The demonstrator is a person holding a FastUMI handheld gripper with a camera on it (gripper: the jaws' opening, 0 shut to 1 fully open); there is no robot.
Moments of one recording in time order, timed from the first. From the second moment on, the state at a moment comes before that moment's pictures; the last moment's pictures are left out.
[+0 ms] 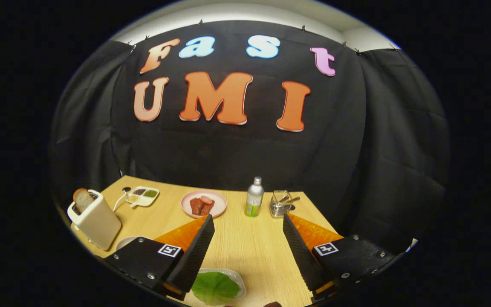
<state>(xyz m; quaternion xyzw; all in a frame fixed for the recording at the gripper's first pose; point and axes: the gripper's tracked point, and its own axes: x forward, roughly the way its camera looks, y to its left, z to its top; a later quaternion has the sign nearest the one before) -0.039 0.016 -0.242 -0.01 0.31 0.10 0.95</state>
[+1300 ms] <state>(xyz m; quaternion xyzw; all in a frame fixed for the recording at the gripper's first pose) -0.190 0.080 -0.457 -0.04 0.67 0.16 0.72</state>
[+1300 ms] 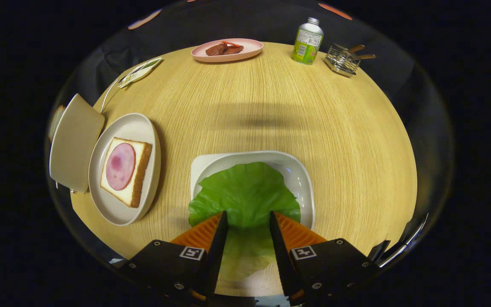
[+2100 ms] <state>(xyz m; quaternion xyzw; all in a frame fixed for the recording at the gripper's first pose) -0.159 0.118 -0.376 0.03 0.62 0.19 0.76</state>
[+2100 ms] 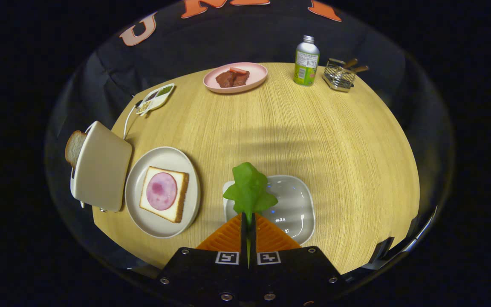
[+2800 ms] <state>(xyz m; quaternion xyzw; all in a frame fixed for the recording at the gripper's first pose) -0.174 0.278 -0.366 -0.03 0.59 0.34 0.73</state>
